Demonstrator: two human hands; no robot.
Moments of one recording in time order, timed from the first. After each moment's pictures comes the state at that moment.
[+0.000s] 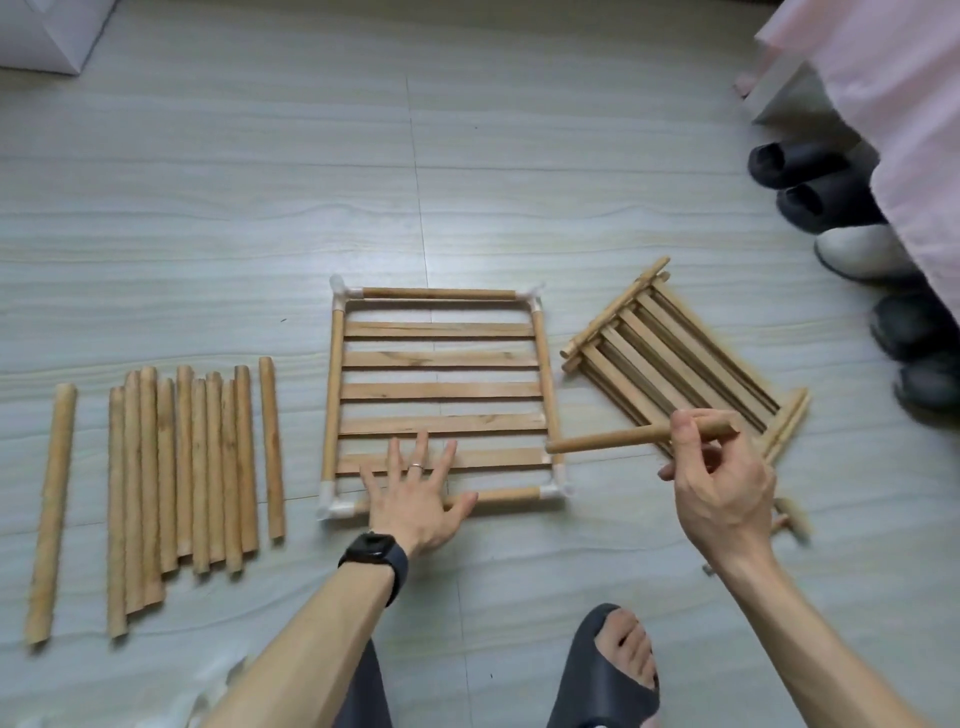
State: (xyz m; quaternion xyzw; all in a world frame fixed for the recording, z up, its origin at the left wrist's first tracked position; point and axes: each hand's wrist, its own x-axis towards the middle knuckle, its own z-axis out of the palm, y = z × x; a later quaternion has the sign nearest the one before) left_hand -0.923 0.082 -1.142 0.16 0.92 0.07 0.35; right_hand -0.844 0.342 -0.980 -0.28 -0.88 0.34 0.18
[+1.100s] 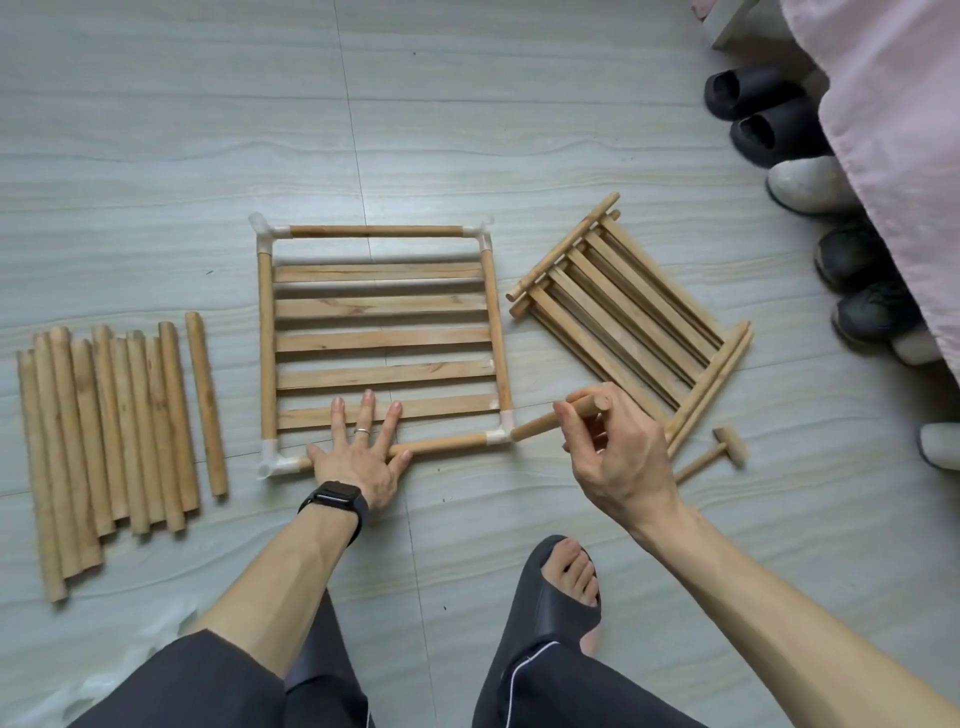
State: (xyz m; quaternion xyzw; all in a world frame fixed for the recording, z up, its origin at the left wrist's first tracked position) left_hand -0.912 0.092 -1.149 0.14 0.90 -0.04 0.40; right_hand -0.815 0.343 -1.012 -0.08 -0.94 0.30 0.15
